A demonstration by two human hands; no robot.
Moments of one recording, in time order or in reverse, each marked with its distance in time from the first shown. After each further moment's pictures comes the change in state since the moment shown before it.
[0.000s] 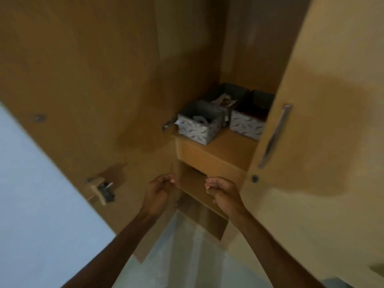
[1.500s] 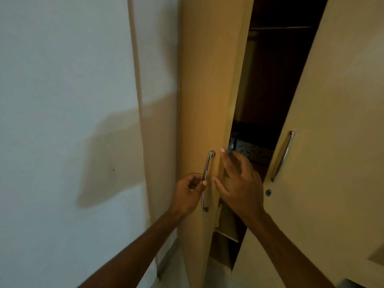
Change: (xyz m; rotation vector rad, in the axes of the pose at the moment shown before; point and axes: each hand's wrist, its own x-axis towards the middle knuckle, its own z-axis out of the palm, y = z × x) left_hand -0.014 0.070 -0.096 0.071 -0.298 0.474; right_hand -0.098 -0.124 0.096 -1.005 0.741 -0.918
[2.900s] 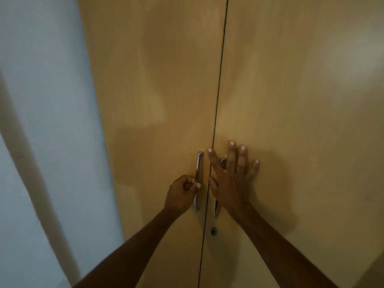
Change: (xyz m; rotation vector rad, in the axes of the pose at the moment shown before) left_hand 0.190 -0.031 0.241 0.205 0.028 0.029; right_hand 0.076 0.274 0.042 -0.481 -0.070 0.152
